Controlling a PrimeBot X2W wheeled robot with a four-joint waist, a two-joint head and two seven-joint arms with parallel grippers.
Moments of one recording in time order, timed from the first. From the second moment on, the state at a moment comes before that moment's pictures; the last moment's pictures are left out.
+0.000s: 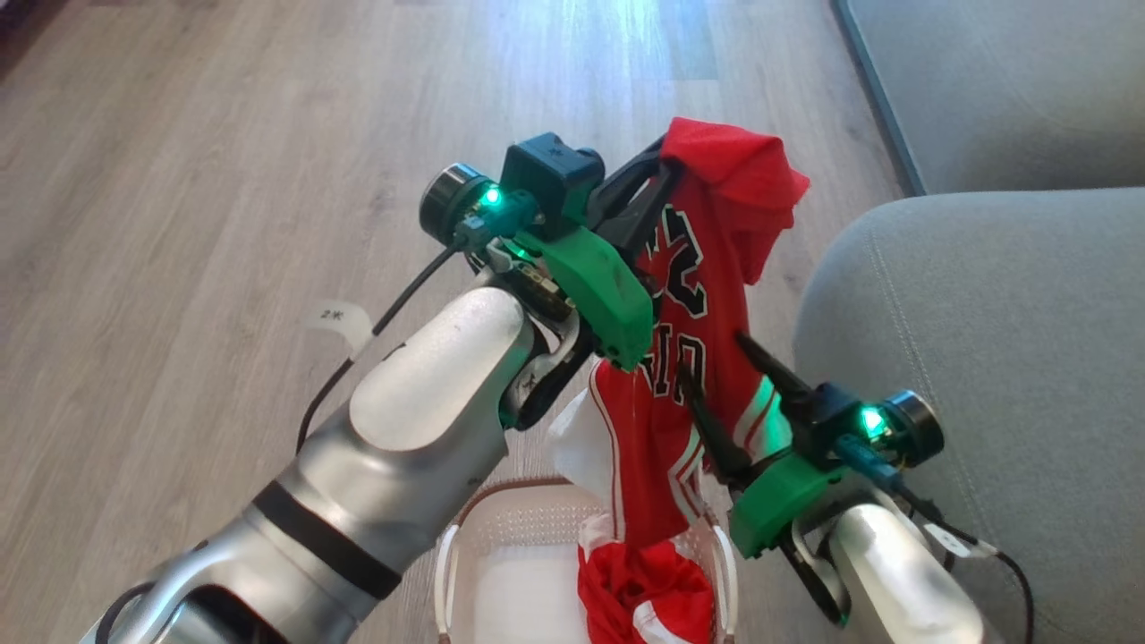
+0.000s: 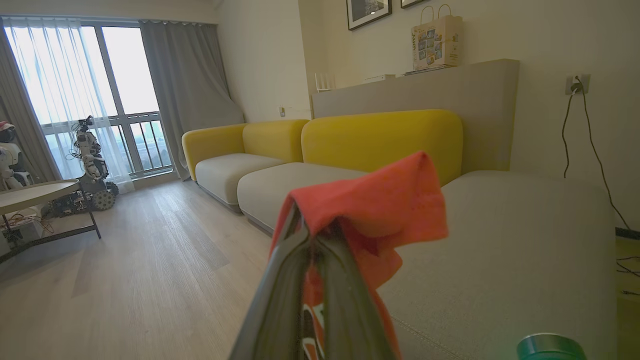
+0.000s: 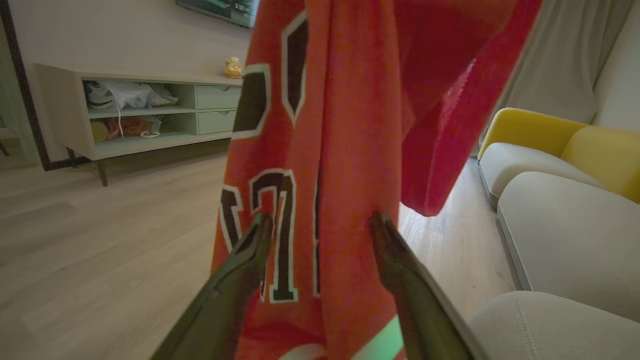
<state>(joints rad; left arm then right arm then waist) -0.84 0.03 -0.88 0.50 -0.61 0.01 -0.15 -0.26 -0.05 0.32 0.44 0.03 0.13 -0.26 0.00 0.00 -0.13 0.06</state>
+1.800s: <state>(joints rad) -0.61 0.06 -0.85 0.57 -0.62 0.07 -0.25 -0.48 -0.14 0.17 0.53 -0.03 0.13 -0.26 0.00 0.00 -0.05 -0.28</state>
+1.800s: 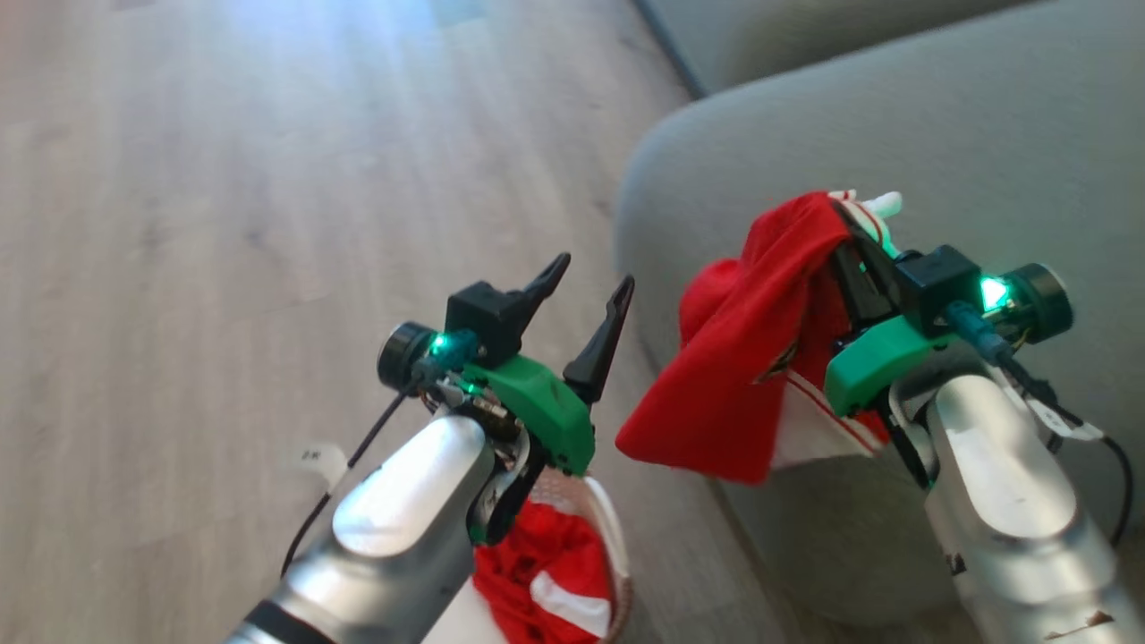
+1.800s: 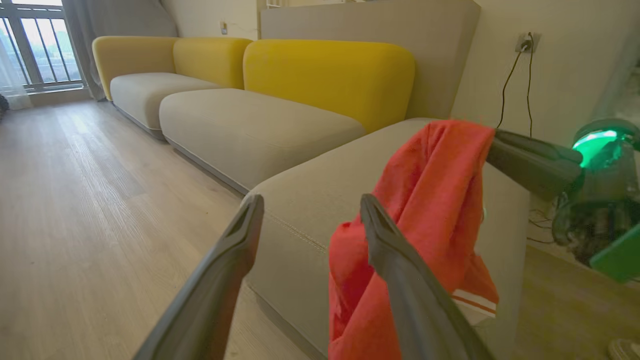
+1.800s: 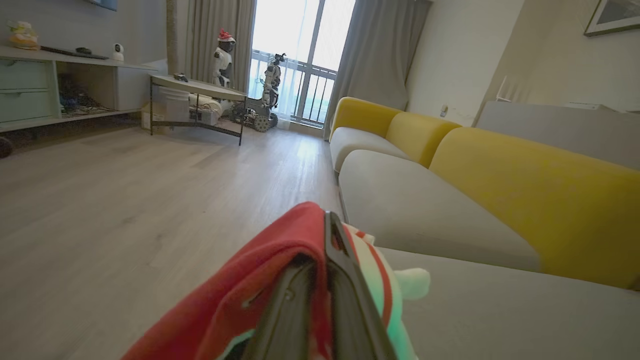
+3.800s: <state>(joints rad) -0.77 0.09 -0.86 0.29 -0.34 0.07 -0.21 -1.32 -0.43 -0.27 1.08 -0.06 0.13 -0.25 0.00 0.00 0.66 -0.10</state>
